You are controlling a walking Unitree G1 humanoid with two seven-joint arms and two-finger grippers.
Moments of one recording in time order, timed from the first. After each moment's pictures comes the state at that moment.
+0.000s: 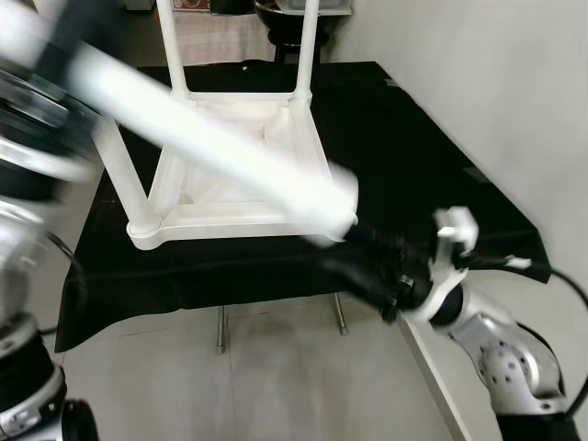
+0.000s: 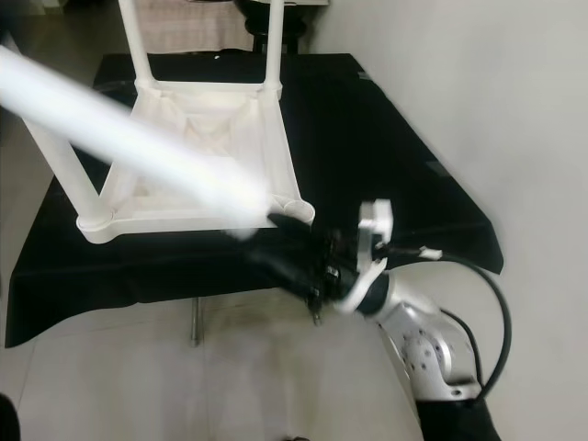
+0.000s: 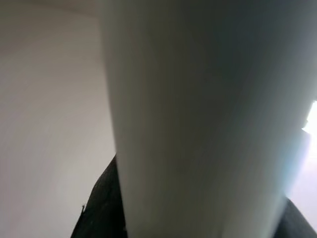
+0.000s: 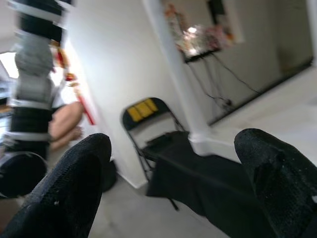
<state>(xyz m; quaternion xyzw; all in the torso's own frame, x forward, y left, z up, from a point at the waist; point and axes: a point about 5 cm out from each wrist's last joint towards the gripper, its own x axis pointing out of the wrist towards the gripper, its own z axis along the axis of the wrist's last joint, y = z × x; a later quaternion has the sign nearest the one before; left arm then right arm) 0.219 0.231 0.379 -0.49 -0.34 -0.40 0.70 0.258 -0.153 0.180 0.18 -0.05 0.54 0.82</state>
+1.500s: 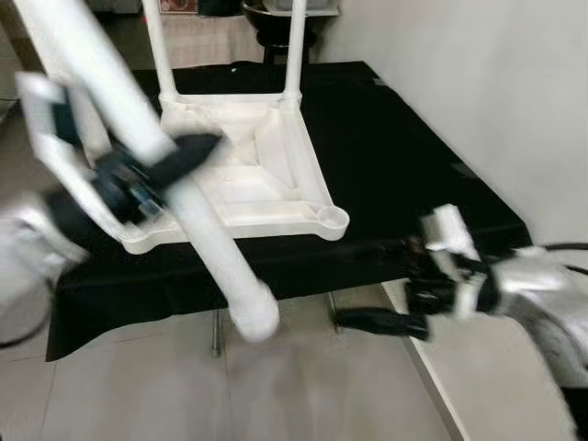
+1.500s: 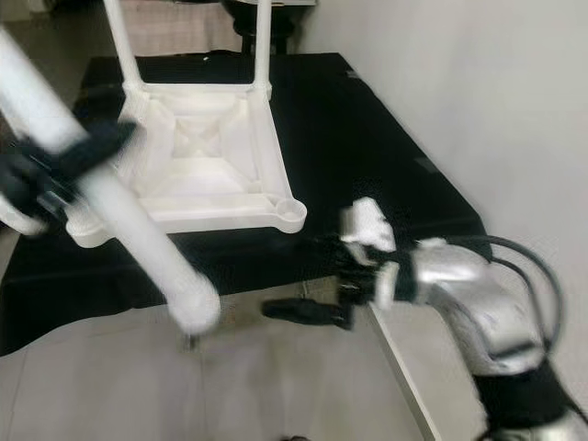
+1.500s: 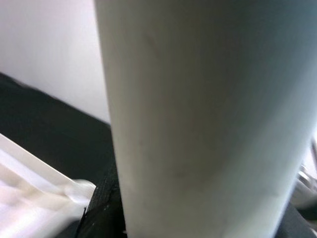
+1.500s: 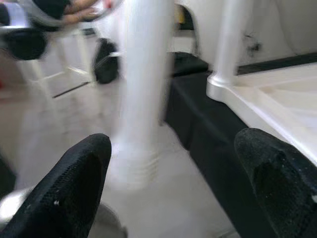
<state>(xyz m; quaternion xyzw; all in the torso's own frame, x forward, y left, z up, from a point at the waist) 0.245 0.169 0.303 -0.15 -0.06 -0.48 0.86 0.264 -0.145 0.221 -0.09 0.01 0.64 0.77</state>
